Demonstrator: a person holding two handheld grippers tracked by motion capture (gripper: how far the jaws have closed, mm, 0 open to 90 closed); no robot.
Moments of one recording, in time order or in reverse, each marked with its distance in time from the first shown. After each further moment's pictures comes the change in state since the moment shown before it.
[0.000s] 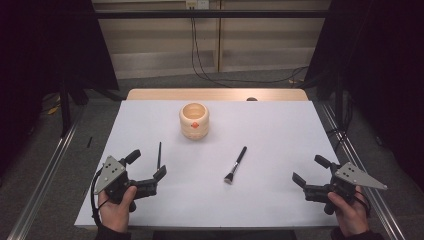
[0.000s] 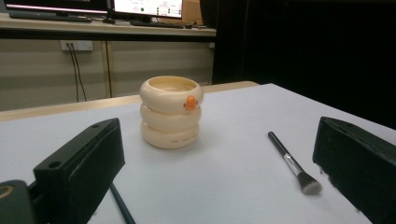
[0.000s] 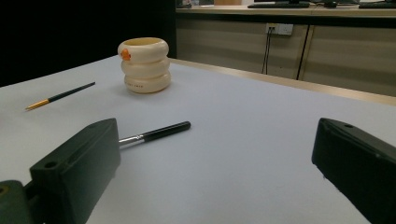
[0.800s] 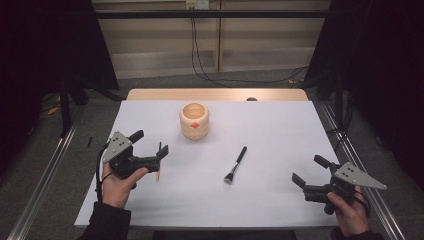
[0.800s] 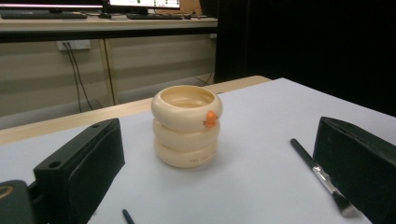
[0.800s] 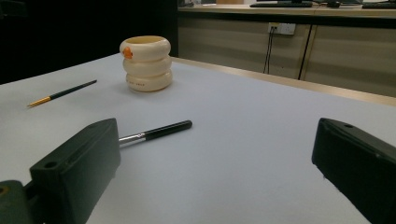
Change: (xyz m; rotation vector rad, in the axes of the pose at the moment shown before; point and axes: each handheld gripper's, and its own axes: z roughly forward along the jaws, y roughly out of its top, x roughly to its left) left arm 0.029 0.028 0.040 0.071 0.011 0.066; right arm 0.000 0.000 0.000 0.007 0.007 -0.007
